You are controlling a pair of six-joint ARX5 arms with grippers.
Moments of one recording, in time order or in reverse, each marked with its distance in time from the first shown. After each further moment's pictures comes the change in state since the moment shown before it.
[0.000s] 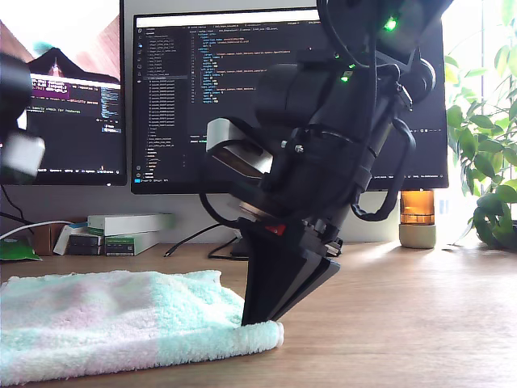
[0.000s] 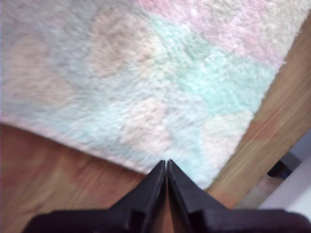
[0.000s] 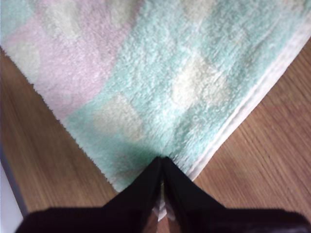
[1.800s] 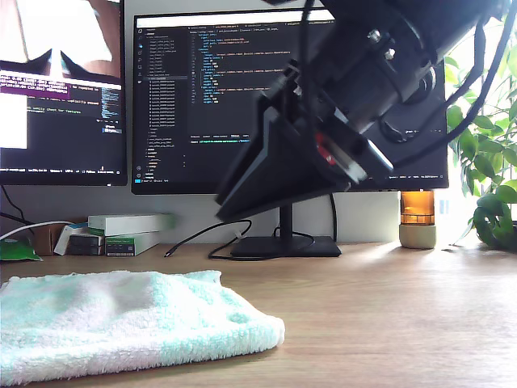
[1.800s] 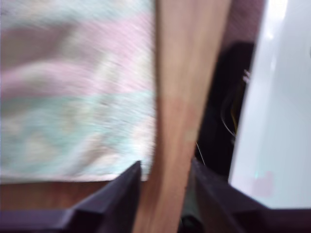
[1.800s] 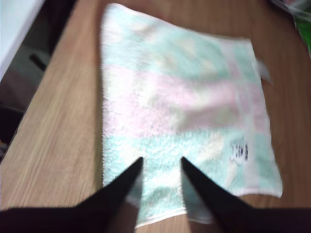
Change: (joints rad) left arm -0.011 -0.569 -0.187 -0.100 0.228 0.430; right arm 0.093 -0.417 -0.292 0.352 0.037 -0.767
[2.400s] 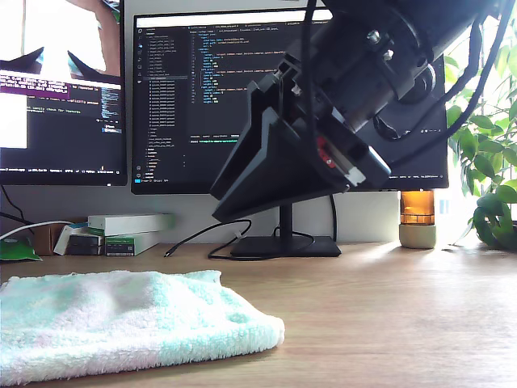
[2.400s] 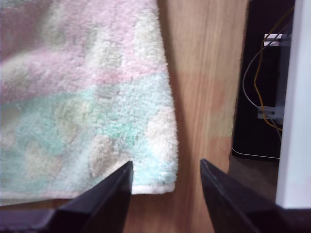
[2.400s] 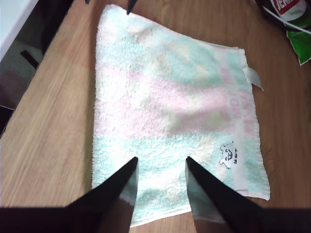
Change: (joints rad) left arm -0.025 0.113 -0.073 0.221 -0.098 0.097; right arm 0.000 0.000 0.000 0.027 0.003 -0.019
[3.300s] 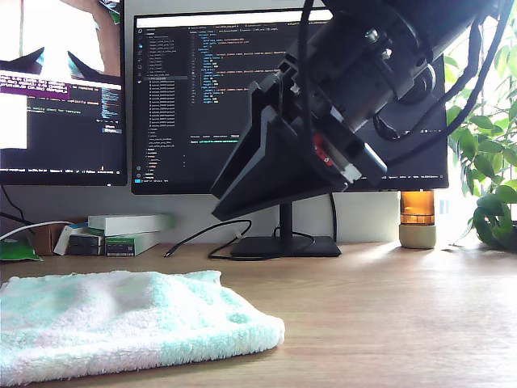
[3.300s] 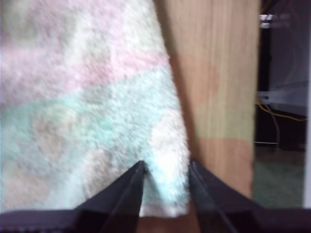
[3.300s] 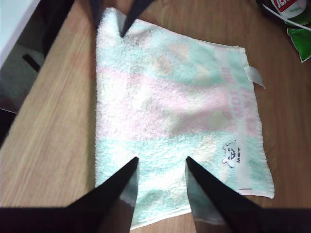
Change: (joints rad) left arm 0.000 0.237 0.011 0.135 -0.023 0.068; right arm 0.000 0.000 0.000 -0.005 0.000 0.039
